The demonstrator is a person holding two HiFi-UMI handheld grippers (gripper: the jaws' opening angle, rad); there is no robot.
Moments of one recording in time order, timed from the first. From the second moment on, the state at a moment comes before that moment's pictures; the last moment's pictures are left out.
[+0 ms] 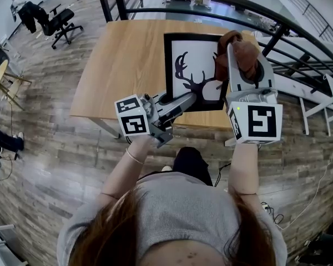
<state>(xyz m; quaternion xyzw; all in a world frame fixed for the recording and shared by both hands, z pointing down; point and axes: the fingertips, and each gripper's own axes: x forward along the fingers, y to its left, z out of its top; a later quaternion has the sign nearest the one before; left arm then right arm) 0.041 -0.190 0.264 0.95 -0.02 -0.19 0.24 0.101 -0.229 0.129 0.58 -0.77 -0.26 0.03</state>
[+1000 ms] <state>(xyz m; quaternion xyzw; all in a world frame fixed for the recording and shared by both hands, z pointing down) 0.040 -0.192 0.265 0.94 -0.05 -0.22 0.24 0.094 -0.189 0.233 0.53 -0.83 -0.15 0.09</state>
